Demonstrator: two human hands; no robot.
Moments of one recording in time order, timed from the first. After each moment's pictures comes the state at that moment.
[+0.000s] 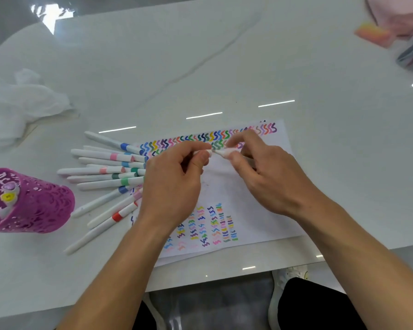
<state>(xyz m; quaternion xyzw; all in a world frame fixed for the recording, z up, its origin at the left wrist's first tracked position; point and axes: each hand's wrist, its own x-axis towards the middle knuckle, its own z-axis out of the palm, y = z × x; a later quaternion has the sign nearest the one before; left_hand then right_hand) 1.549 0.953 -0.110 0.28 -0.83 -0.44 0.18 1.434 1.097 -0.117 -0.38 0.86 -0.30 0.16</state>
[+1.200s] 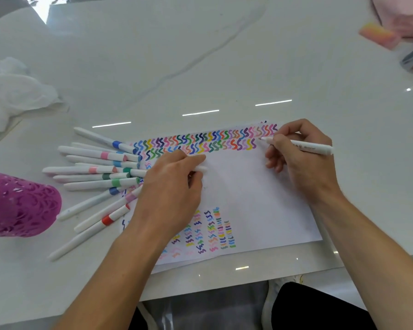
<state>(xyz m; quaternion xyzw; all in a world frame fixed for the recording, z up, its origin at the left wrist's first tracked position) 1.552 0.948 -0.121 0.25 -0.93 -0.26 0.06 1.393 1.118 -0.147 -0.13 0.73 -0.65 0.16</state>
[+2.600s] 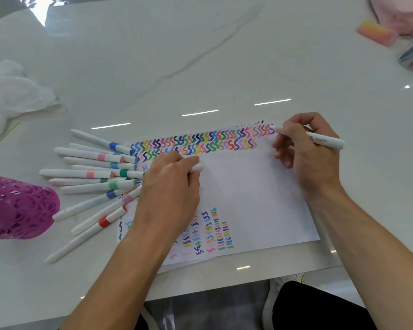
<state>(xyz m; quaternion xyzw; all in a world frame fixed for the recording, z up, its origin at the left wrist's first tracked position) 1.552 0.953 -0.126 0.28 -0.93 -0.22 0.09 1.393 1.114 -0.136 -0.06 0.69 -0.71 0.13</state>
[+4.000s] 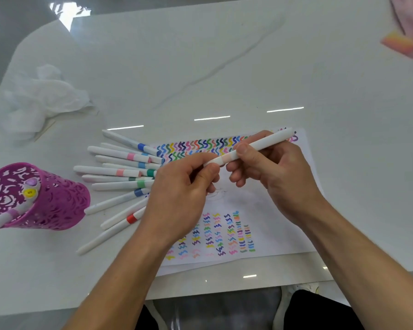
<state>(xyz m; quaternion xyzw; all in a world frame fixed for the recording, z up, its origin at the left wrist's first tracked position) 1.570 0.936 -0.106 0.25 -0.80 -0.53 0.13 1.449 1.067 -0.116 -0.21 0.60 -0.70 0.33</state>
